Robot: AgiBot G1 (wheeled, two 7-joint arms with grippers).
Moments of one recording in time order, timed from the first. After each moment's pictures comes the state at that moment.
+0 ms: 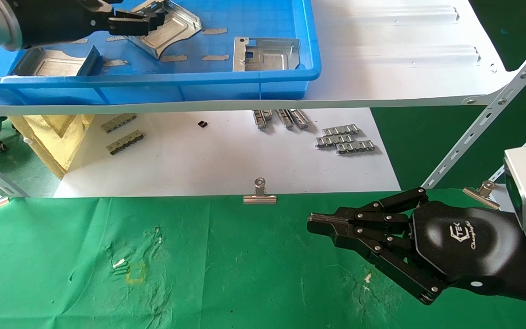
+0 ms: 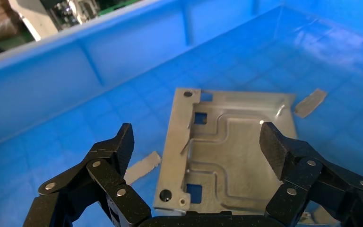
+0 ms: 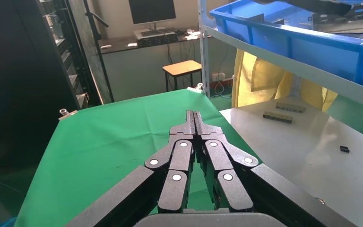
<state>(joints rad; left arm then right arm) -2.01 1.13 0.52 -0.12 1.35 0.95 -0.03 1.08 -0.56 -0.38 1.23 -0.63 -1.43 0.12</state>
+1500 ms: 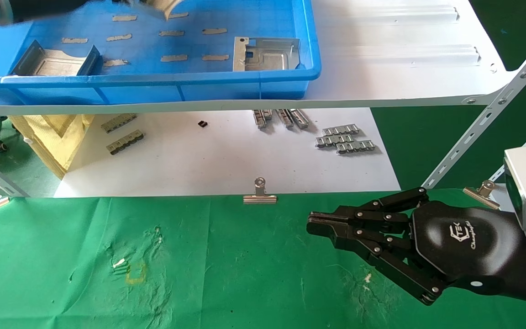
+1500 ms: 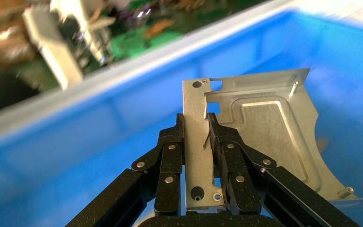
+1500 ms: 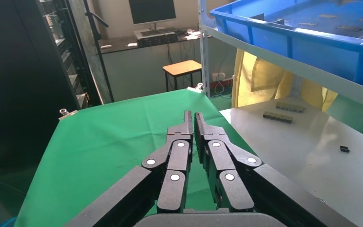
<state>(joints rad) -2.08 1.14 0.49 -0.05 1.30 0.99 0.07 1.08 -0.56 -0.38 1.23 -0.63 -1.43 0.12</state>
